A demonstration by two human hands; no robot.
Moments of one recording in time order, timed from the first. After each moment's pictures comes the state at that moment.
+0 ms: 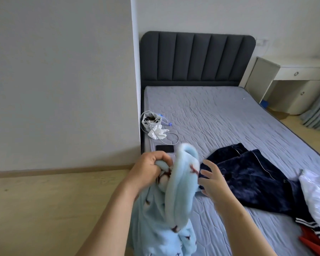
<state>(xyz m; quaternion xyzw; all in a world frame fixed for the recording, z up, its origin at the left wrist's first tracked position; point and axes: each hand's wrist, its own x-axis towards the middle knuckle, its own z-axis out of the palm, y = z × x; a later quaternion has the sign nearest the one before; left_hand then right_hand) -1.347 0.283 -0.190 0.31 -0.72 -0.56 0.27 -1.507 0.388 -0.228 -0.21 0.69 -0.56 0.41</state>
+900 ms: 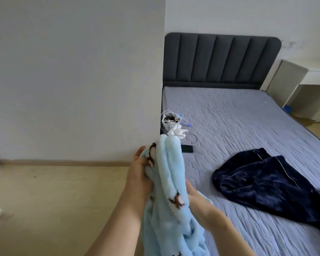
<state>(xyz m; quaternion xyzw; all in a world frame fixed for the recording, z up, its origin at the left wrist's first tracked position) -1.263 0.270 -0.203 0.32 -0.25 -0.78 0.49 -1.382 0.368 -0.243 -0.36 0.59 -0.43 0.58</state>
